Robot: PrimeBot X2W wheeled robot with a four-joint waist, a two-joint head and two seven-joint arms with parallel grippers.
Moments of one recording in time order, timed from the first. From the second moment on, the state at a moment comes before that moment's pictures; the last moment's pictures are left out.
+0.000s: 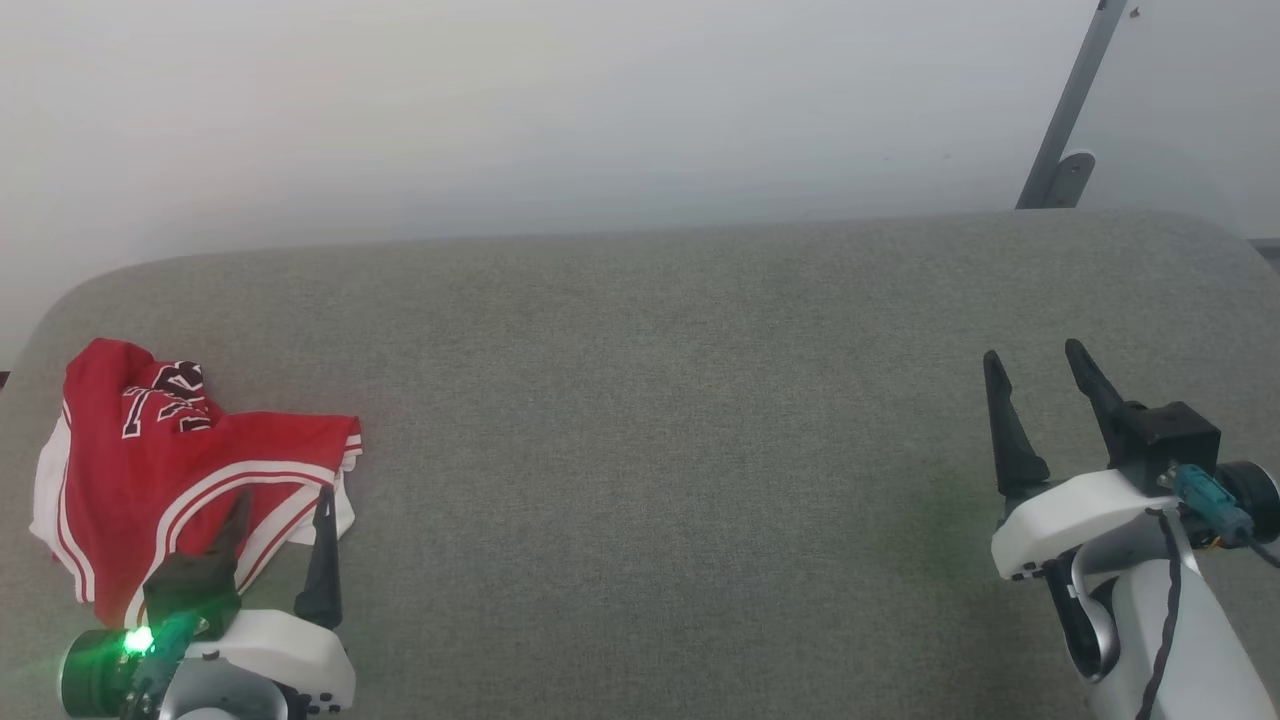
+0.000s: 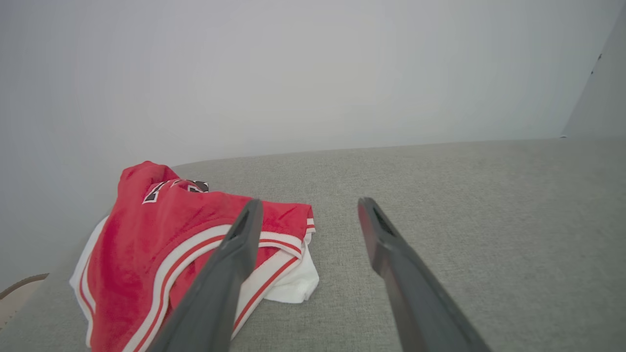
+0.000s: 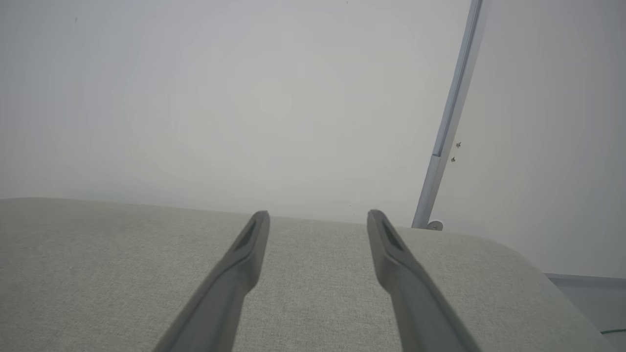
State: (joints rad) left arm -0.09 0.21 0.05 0.34 -0.17 -0.02 -0.24; right arm -0.29 -0.11 -0.06 0.39 0.07 0.13 -0.24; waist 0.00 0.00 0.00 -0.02
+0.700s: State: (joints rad) left arm -0.11 0.17 0.12 0.39 -0.10 -0.03 -0.26; right arm -0.27 -0.09 0.00 0.39 0.03 0.13 -0.26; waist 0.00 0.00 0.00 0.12
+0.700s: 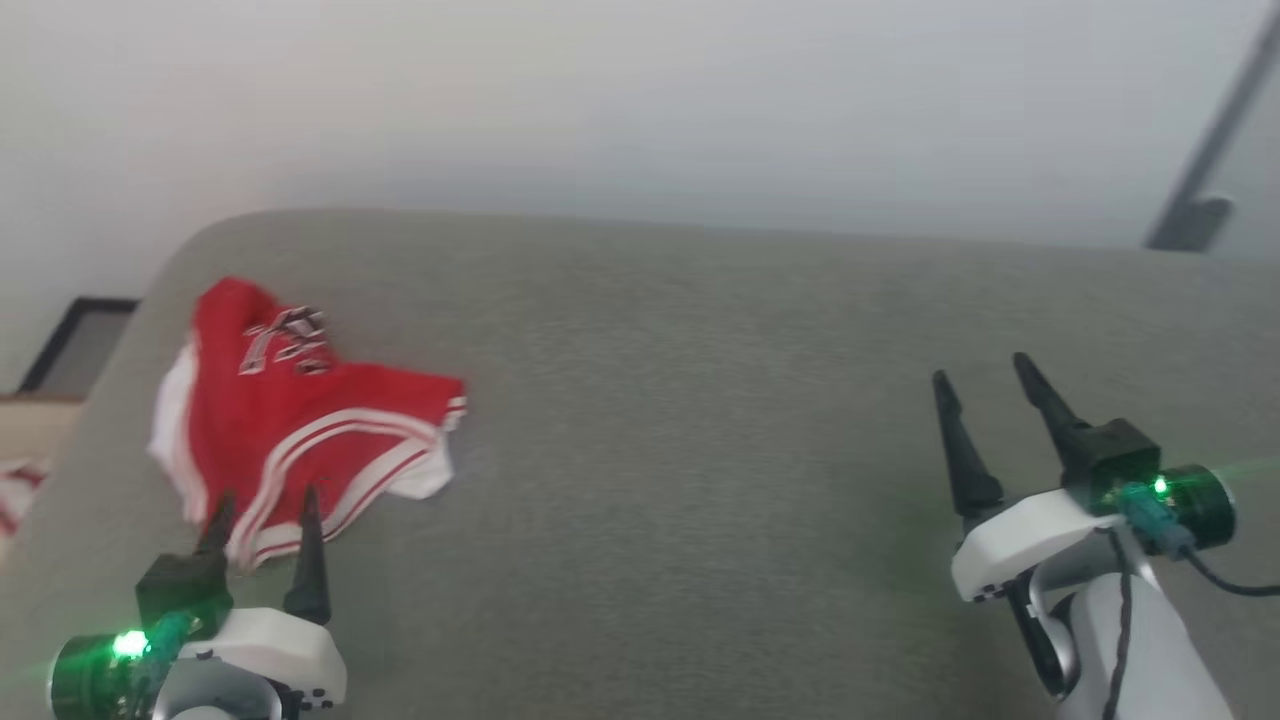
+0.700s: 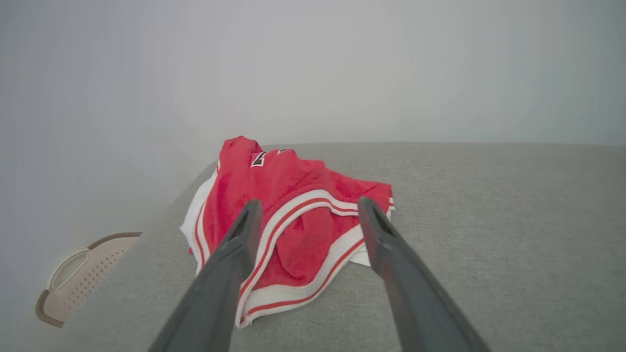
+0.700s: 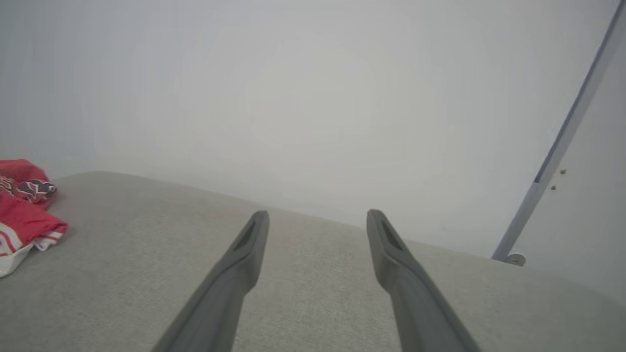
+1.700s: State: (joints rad) left arm 0.00 0.07 0.24 0.28 -0.09 -0.04 -0.26; right arm -0.30 -0.05 0.17 0.42 0.07 0.13 -0.26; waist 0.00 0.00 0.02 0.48
